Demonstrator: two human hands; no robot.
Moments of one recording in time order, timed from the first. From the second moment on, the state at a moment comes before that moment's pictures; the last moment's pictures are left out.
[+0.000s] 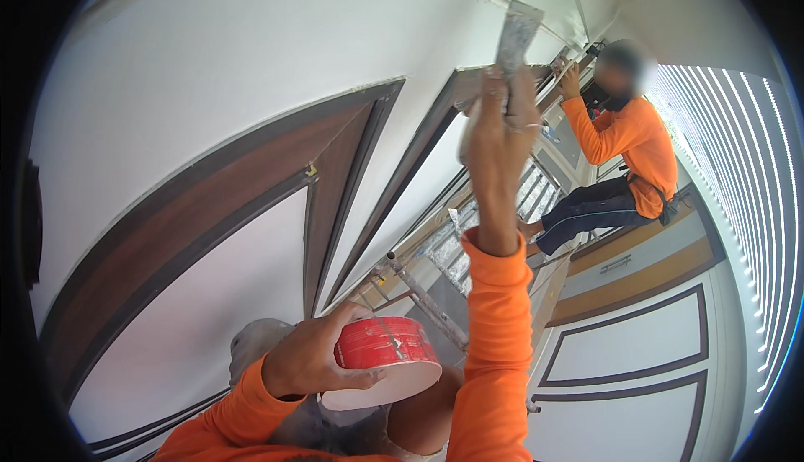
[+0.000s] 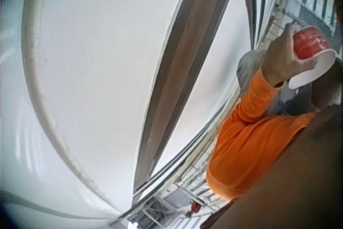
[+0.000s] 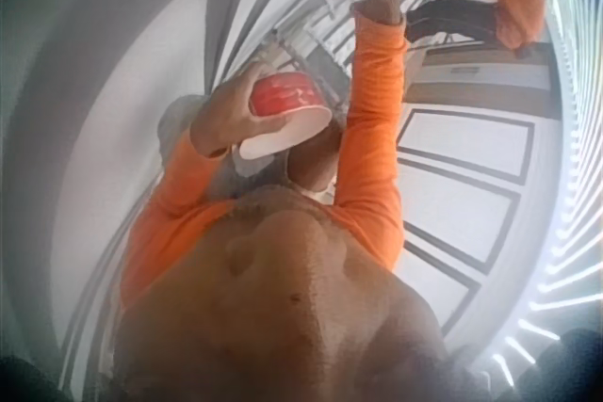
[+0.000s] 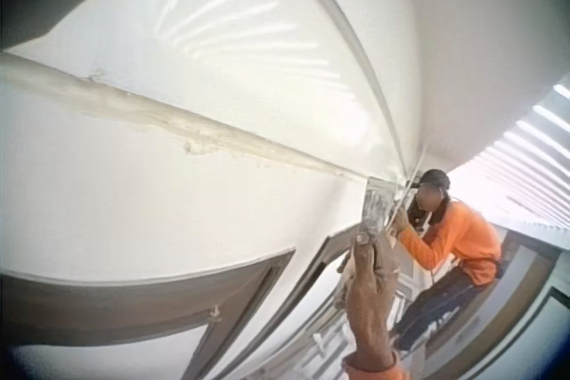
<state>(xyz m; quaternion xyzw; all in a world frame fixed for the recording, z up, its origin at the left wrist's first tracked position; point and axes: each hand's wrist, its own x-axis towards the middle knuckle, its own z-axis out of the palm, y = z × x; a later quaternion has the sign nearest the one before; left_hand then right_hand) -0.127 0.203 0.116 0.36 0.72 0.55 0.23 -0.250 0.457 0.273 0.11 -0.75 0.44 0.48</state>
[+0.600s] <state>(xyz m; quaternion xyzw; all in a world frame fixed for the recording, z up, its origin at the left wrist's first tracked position) -0.119 0.195 0.124 0.15 0.55 0.81 0.15 -0.009 0.484 0.265 0.03 -0.96 0.27 -0.08</state>
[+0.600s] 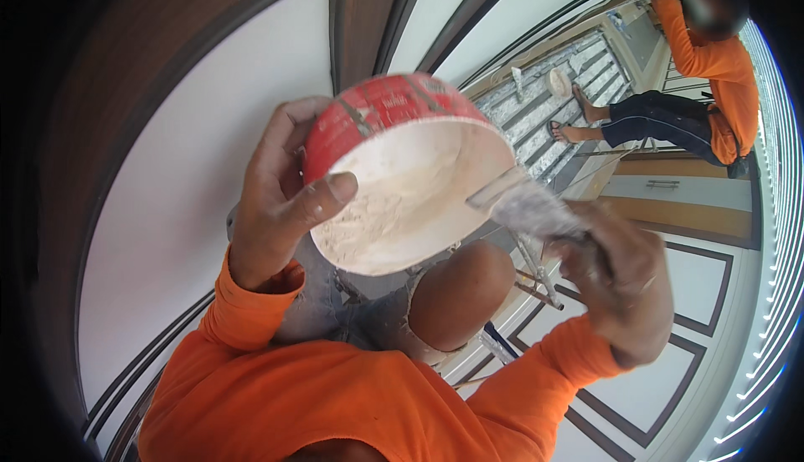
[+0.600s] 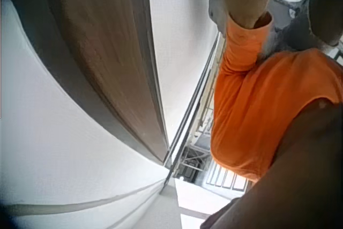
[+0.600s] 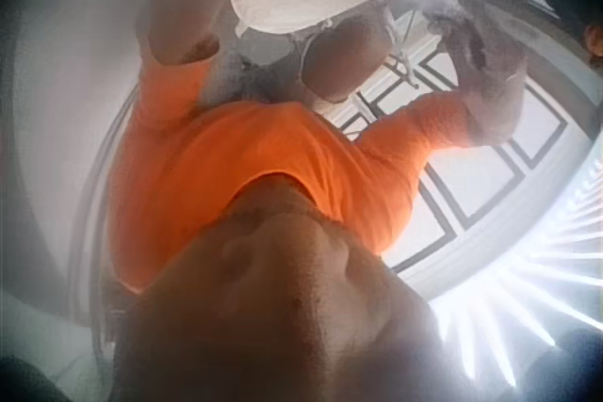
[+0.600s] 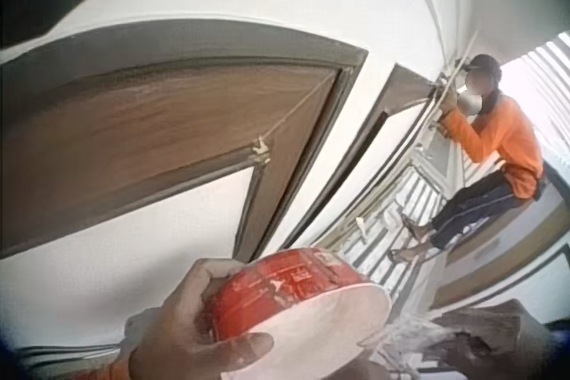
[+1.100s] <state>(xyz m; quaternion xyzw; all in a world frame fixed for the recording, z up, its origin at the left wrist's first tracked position) -0.121 0.221 0.116 0.12 0.49 0.86 0.09 -0.046 0.417 0.211 0.12 -0.99 0.04 -0.08</state>
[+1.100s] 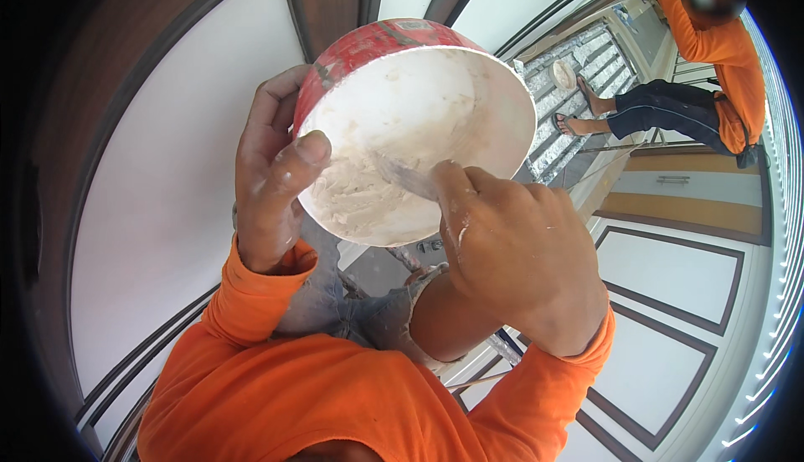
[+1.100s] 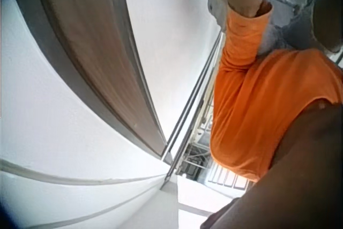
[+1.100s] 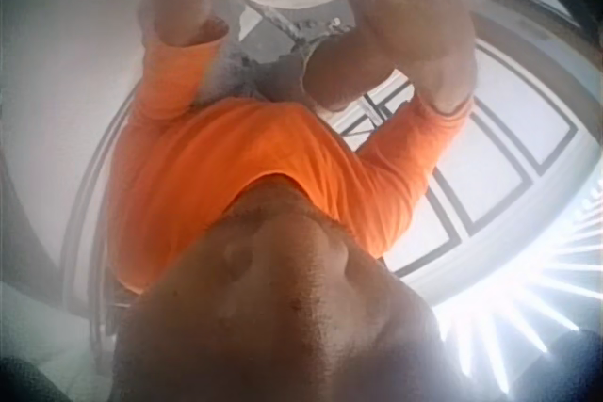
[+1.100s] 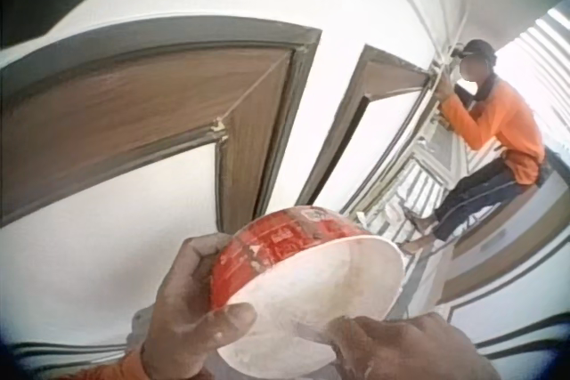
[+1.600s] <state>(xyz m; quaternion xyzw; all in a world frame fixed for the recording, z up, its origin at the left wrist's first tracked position) -0.122 0.223 0.109 0.09 0.46 0.88 0.07 -0.044 0.403 0.219 0.17 -0.98 0.07 -0.10</state>
